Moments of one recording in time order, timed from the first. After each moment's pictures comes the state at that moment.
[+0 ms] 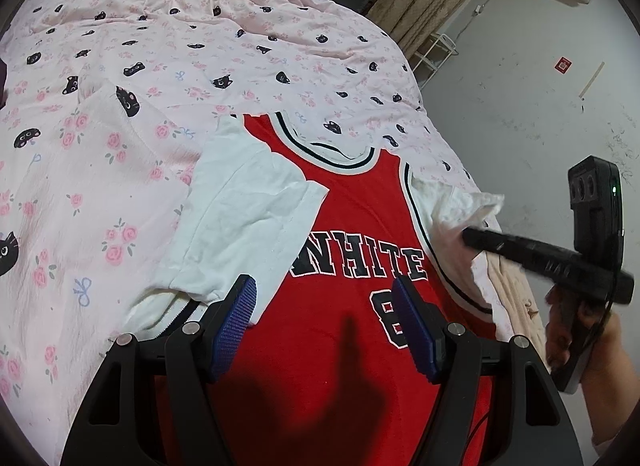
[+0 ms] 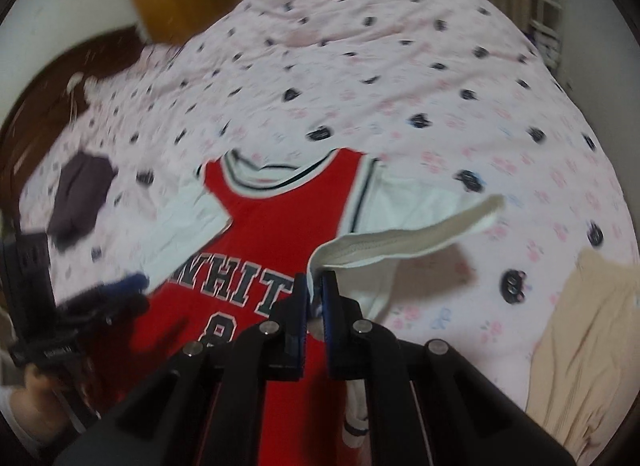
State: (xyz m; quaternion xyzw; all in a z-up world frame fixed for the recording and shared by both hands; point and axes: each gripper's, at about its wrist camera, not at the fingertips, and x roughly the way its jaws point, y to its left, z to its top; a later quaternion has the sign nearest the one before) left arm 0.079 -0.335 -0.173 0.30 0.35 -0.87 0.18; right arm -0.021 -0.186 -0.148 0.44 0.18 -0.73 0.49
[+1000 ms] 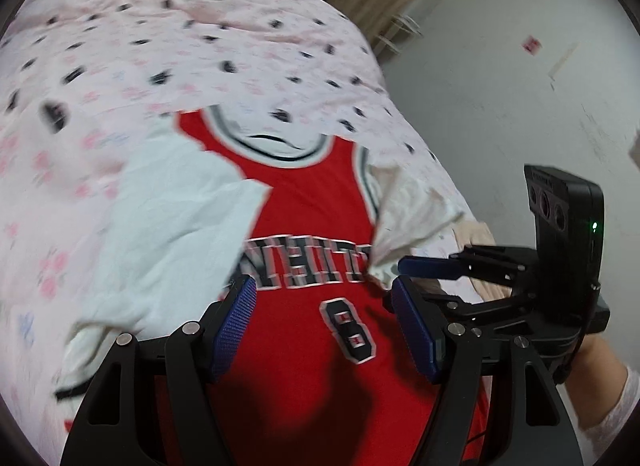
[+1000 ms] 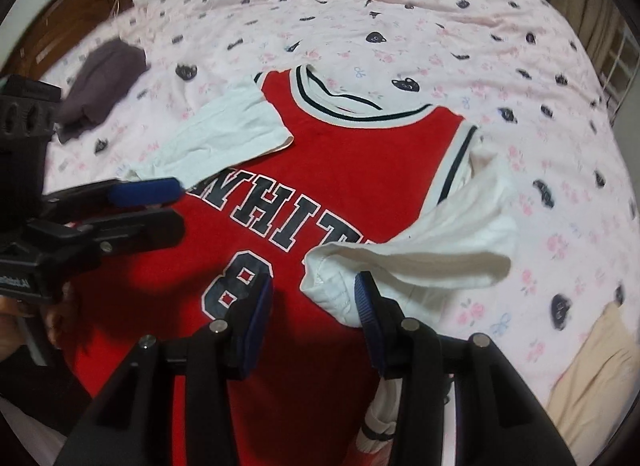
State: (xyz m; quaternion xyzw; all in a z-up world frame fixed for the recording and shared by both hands) left arm 0.038 -0.328 -0.169 0.32 0.32 -0.89 0.09; right arm 0.016 -0.202 -0.182 0.43 0.29 -0.67 0.53
